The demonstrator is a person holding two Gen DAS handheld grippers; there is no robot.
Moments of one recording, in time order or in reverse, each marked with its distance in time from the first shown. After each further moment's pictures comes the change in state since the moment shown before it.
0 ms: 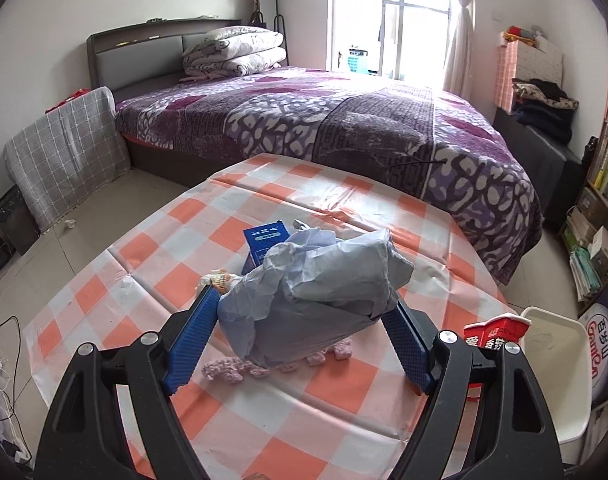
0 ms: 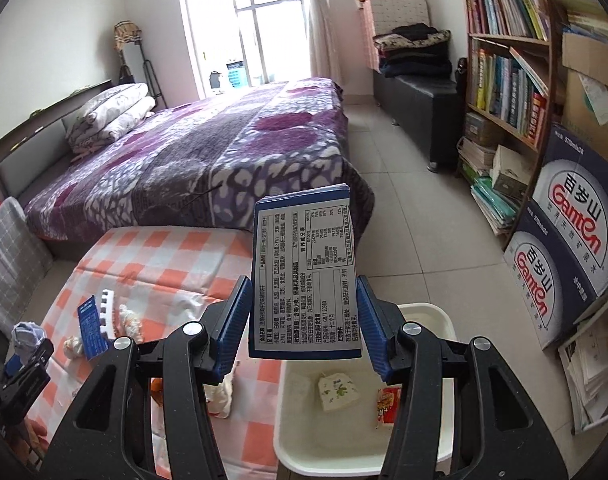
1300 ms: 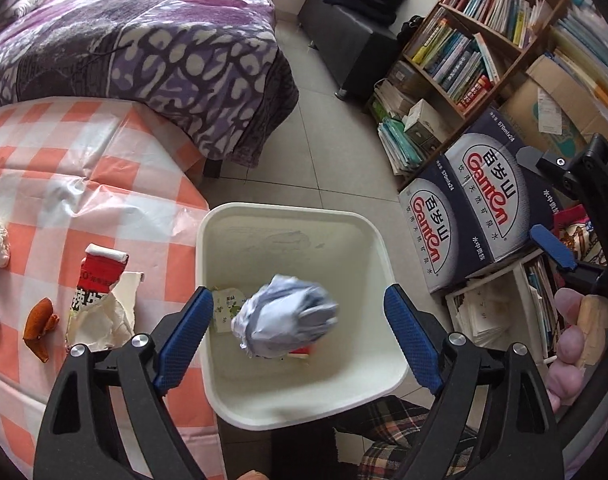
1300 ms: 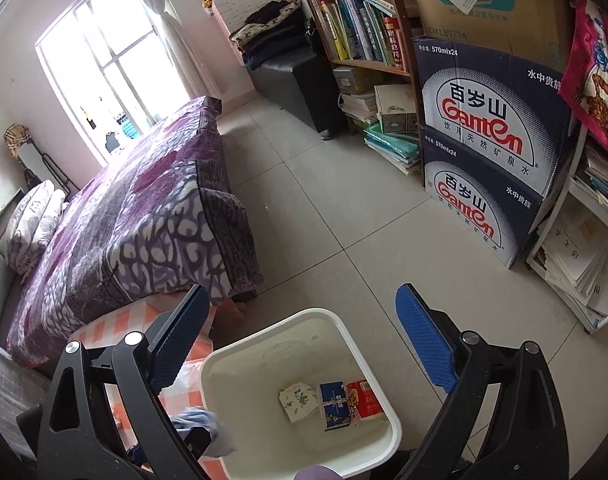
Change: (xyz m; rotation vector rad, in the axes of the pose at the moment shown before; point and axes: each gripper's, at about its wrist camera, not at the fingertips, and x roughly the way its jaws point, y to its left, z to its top) left arm 0.010 -0.259 -0.035 0.239 0.421 -0.677; right arm -0.004 -0.132 0.011 0.402 -0.034 -0.155
